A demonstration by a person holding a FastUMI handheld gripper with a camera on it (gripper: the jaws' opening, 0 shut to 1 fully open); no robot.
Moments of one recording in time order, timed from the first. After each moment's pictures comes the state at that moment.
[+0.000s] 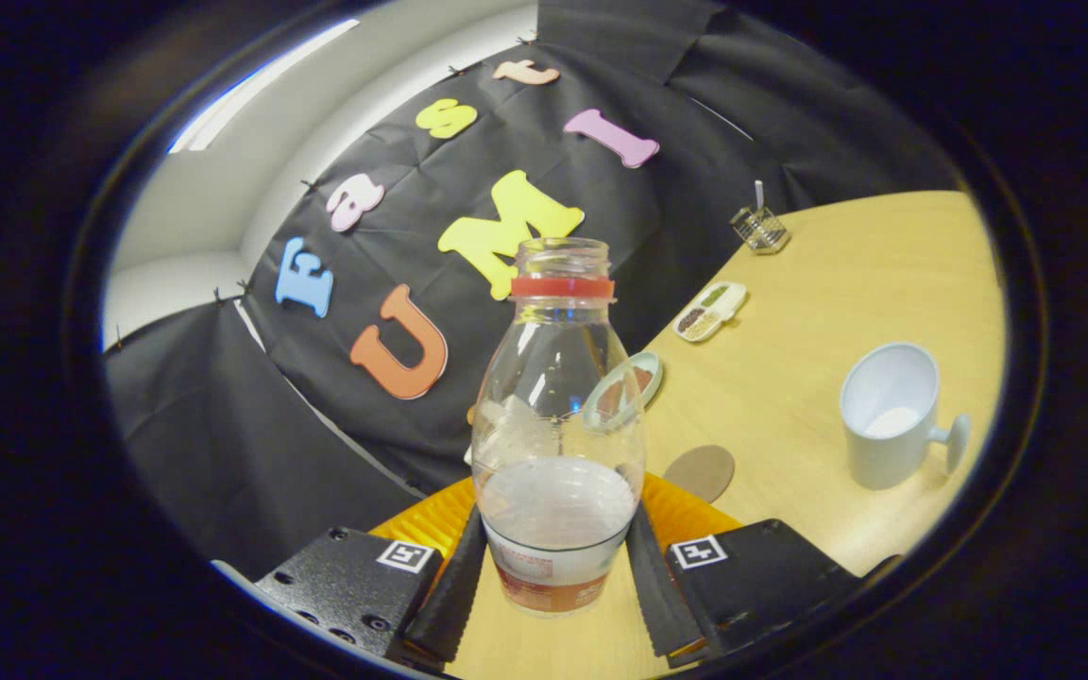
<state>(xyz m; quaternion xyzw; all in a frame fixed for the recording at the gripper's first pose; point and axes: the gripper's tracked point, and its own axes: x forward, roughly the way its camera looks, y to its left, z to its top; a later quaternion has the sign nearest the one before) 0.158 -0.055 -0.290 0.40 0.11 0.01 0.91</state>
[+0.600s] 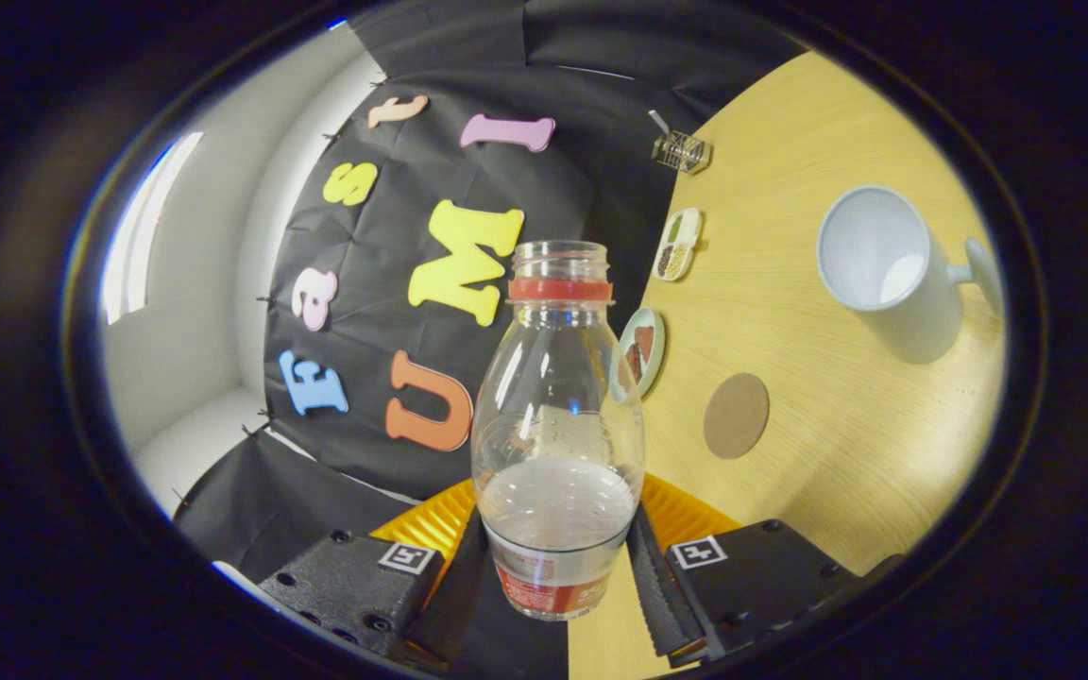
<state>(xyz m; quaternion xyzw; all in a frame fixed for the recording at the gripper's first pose) 0.157 -0.063 -0.295 0.59 0.09 0.01 0.80</state>
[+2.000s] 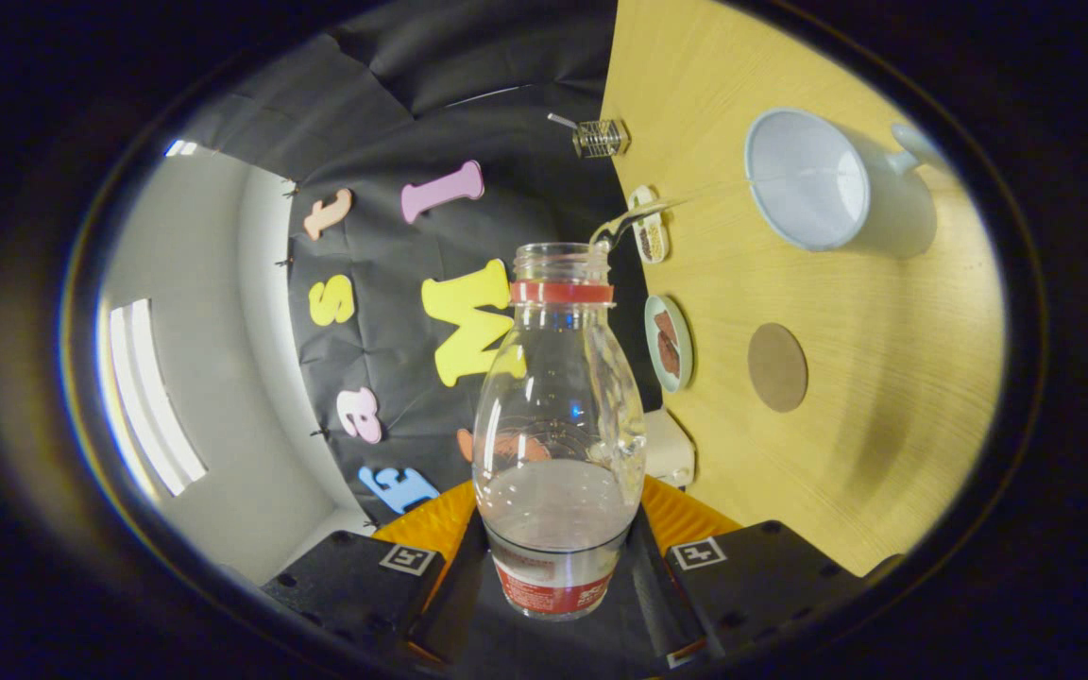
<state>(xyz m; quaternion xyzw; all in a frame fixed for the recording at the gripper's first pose) 0.165 -0.091 -0.264 0.75 0.02 0.04 0.66</state>
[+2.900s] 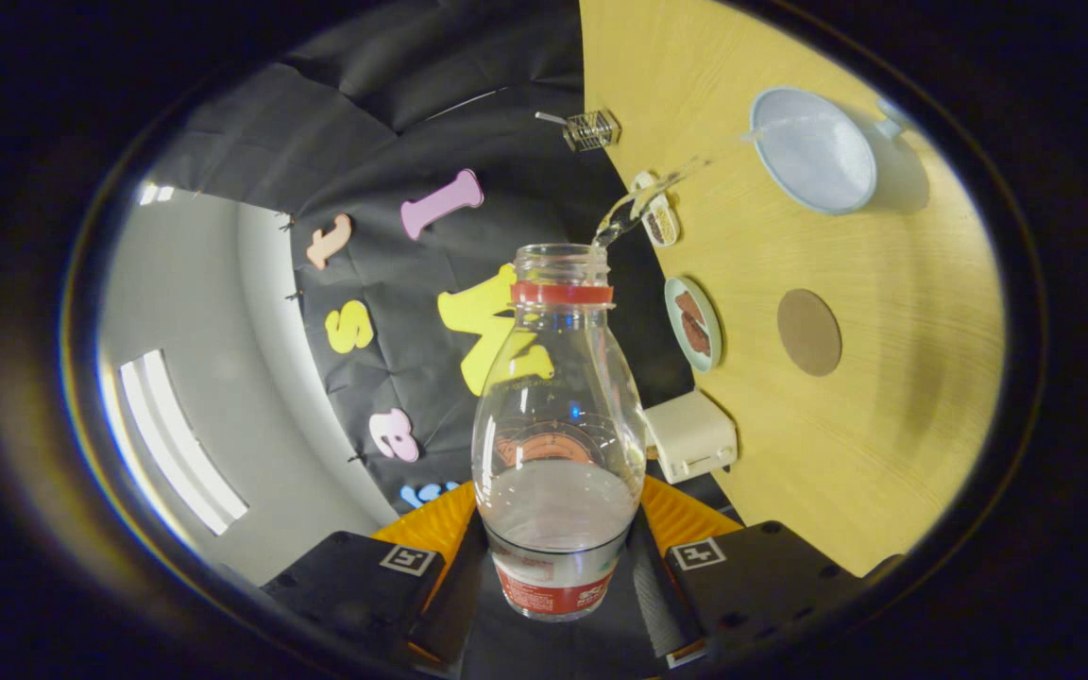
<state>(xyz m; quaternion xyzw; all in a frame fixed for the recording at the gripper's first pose) 0.166 -0.096 -0.233 0.80 0.00 0.06 0.60</state>
